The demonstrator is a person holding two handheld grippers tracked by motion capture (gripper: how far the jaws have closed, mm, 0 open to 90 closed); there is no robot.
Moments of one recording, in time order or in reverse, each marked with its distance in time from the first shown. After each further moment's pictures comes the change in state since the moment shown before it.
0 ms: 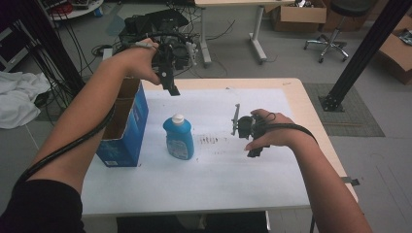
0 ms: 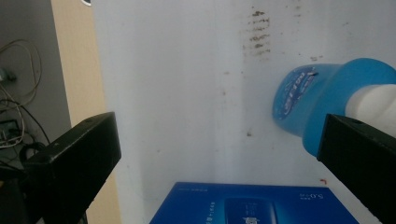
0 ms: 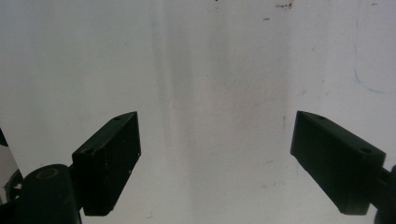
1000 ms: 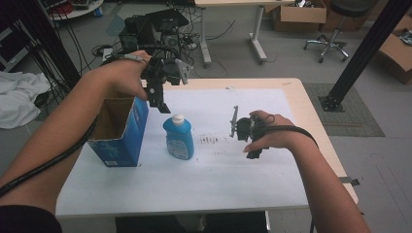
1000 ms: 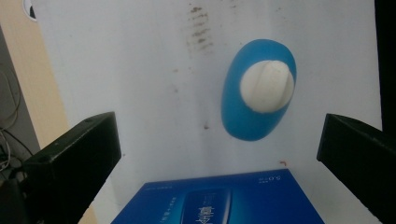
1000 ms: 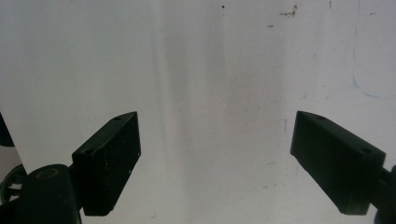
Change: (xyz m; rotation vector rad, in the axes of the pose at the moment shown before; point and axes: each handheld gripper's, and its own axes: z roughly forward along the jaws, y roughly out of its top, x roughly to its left) left arm -0.056 -0.007 -0.008 -0.001 -0.062 0.118; right arm 0.009 0.004 -0.004 0.004 -0.018 -0.009
